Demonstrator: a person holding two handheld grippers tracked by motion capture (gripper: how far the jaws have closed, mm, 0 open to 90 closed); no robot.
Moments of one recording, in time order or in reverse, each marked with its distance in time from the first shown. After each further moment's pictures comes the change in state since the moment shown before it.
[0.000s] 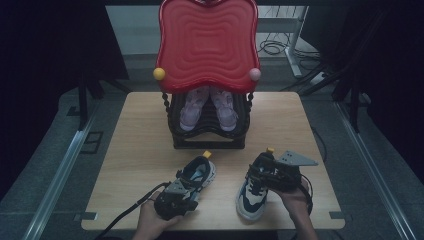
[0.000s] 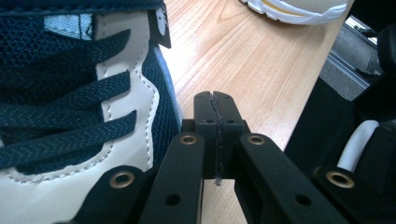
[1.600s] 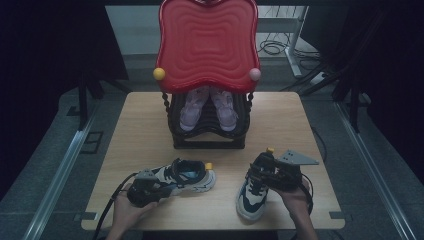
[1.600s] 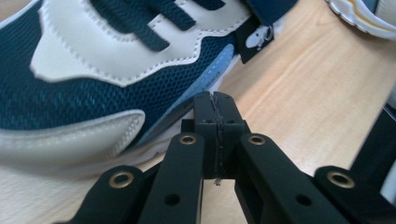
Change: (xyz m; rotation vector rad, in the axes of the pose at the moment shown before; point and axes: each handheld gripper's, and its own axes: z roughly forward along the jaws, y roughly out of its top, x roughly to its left) left arm 0.063 -0.027 -0.042 -0.045 0.101 -0.174; right arm -0.002 0.001 0.000 -0.004 -0.004 0.016
